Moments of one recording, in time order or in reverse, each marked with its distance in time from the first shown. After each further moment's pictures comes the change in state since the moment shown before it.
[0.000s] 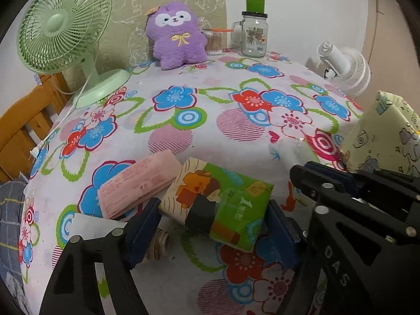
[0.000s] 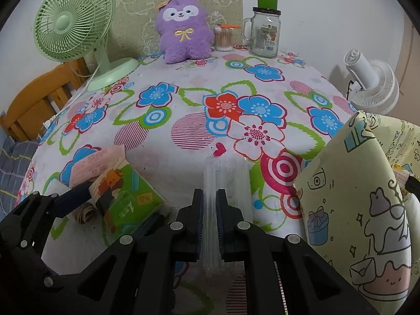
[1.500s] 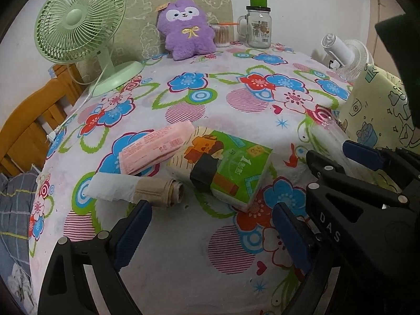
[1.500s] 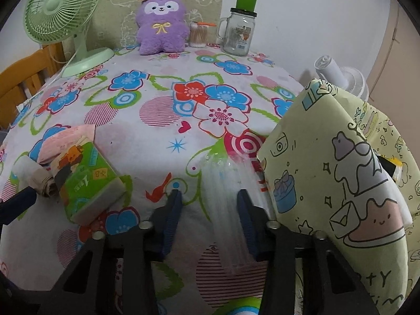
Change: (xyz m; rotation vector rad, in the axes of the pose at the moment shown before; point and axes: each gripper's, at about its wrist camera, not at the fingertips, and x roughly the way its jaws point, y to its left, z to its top) left arm -0.021 0.001 -0.034 0.006 0.013 0.061; right arm -0.007 -0.001 -0.030 -0.029 -0.014 -0.222
